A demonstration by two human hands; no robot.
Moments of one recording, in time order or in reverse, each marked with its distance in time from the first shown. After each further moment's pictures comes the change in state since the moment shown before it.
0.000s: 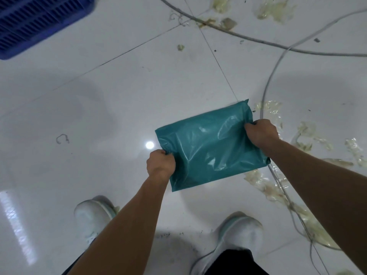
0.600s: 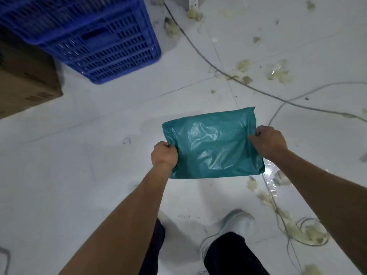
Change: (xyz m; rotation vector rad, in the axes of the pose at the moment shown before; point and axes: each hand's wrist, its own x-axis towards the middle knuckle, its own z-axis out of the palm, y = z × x) left_hand -0.107 0.054 -0.197 -0.179 0.088 0.011; right_hand -0.157 -0.123 -0.113 -0.300 0.030 -0.268
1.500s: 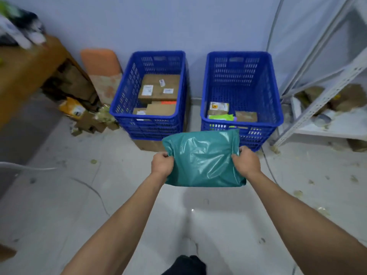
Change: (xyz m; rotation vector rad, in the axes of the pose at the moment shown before) left_hand -0.168 0.024 -0.640 -0.551 0.286 0.003; right_hand -0.361 -0.542 -0.210 0.048 0.058 -0.528
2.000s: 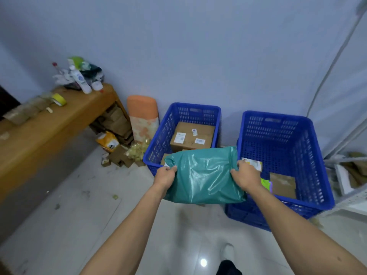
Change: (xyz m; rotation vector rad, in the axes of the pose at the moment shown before) left_hand 0.128 0.116 -0.136 -0.205 0.069 0.004; right_hand 0.107 -0.225 -0.014 -0.180 -0.075 -0.325
